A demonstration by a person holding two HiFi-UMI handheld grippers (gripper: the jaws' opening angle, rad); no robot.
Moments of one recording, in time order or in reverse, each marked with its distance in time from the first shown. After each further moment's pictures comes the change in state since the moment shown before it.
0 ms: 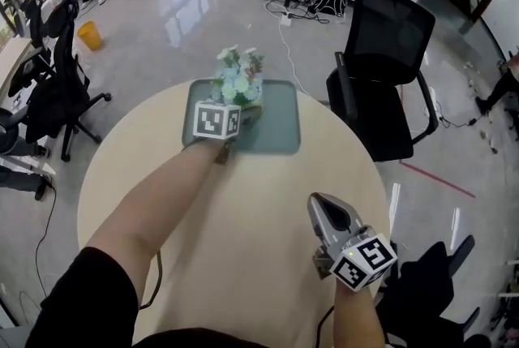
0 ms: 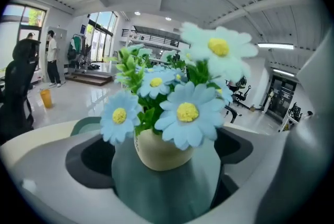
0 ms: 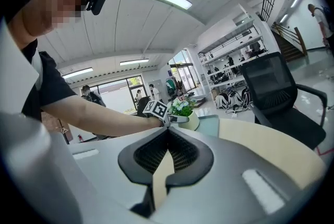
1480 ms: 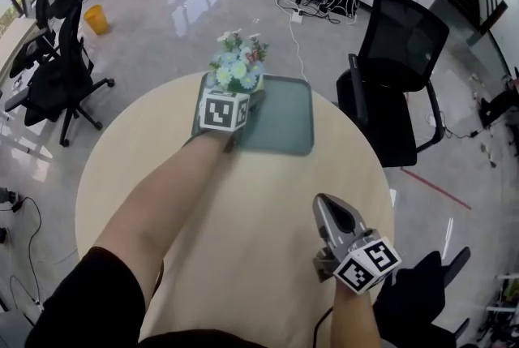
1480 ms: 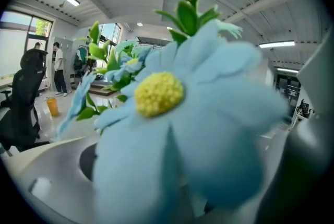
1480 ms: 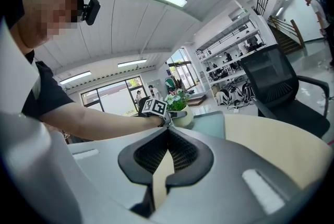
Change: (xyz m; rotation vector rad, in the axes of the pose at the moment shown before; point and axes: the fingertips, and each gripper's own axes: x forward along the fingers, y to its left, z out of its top) left arm -0.016 0.030 0.031 0.040 -0.111 0.076; right arm 0.019 0.010 -0.004 0.065 0.009 0.006
